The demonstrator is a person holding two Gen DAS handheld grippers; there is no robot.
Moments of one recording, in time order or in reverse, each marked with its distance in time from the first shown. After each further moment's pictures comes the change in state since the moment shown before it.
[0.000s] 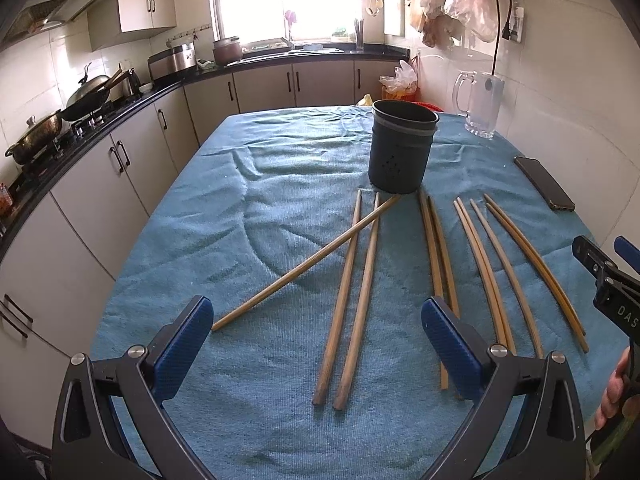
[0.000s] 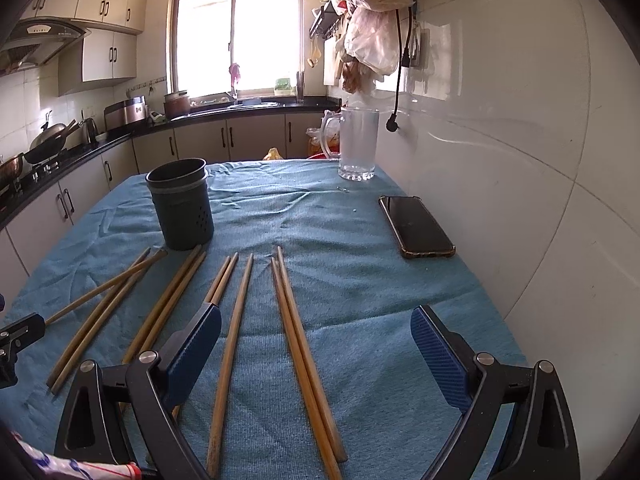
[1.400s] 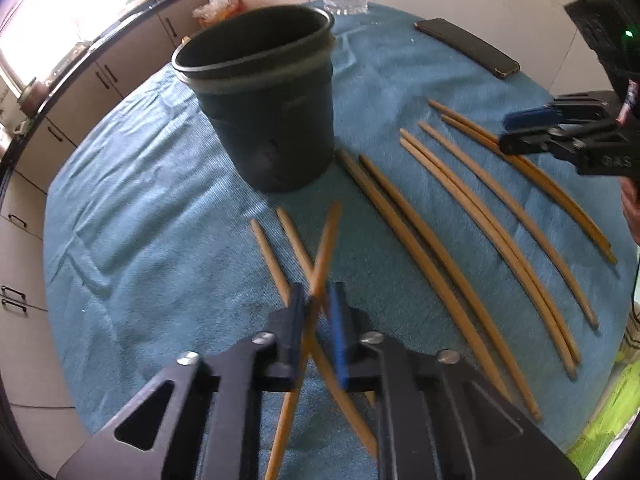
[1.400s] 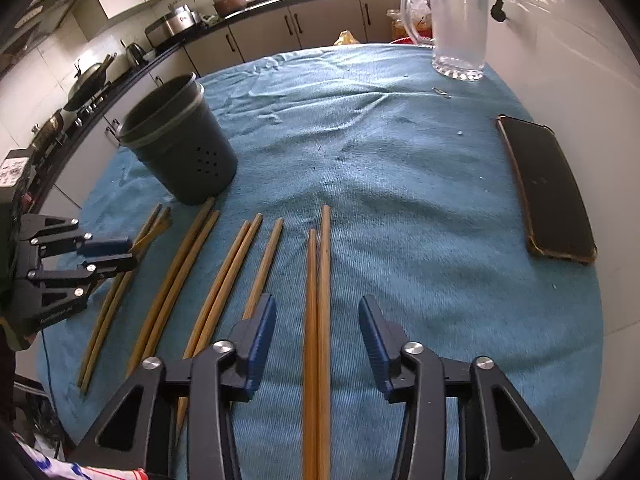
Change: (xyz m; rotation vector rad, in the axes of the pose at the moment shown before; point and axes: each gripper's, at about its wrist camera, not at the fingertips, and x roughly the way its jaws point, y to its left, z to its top) left arm 0.142 -0.056 0.079 0.613 0.348 -0.348; right arm 0.152 -0.004 0.050 -0.054 0.483 0.355
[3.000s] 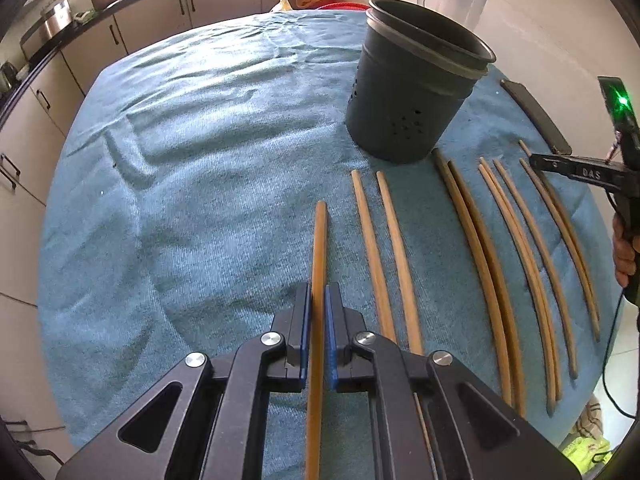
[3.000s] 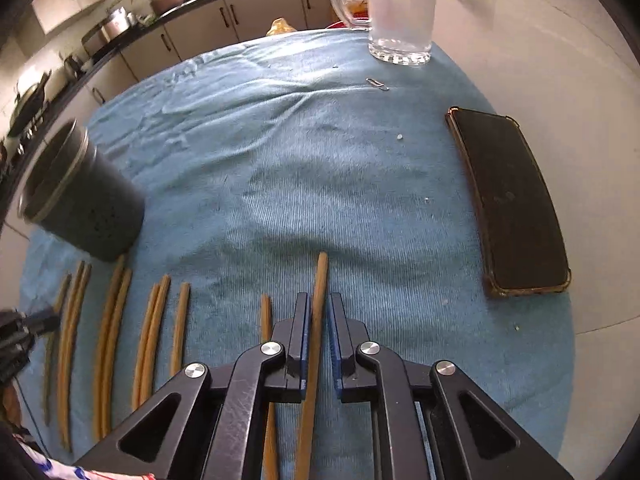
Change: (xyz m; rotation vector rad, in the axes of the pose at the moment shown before) left arm -0.007 0.059 -0.044 -0.373 -0.018 -0.009; right arm 0.021 -0.031 0.035 0.079 0.057 -0.194
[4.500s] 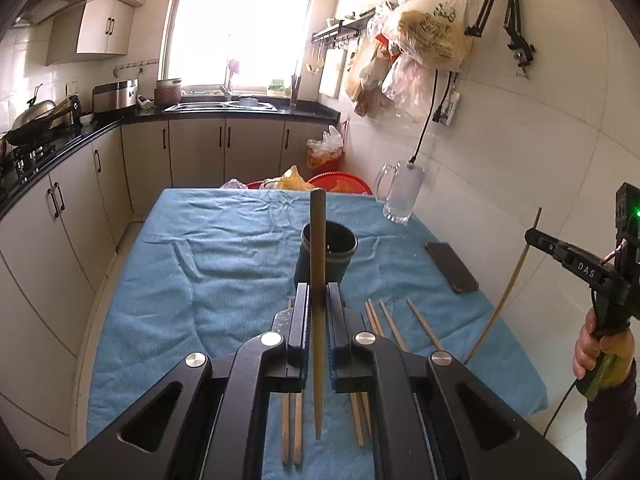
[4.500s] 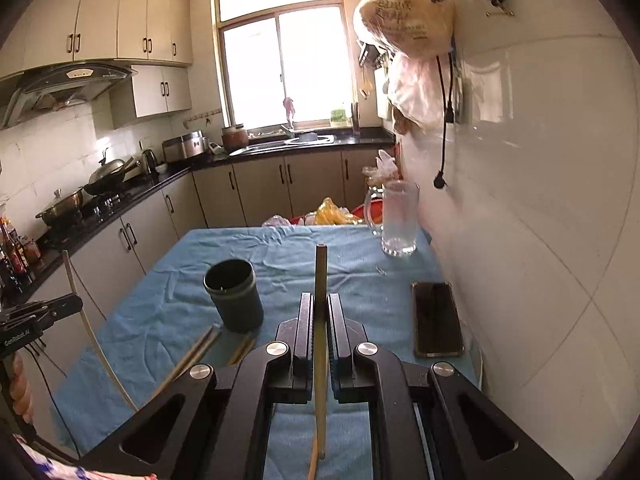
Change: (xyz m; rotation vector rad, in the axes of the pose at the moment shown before) left arm -0.209 -0.058 -0.065 -0.165 -0.597 -0.029; right arm -0.245 0.016 -0.076 -0.072 -0.623 0.106
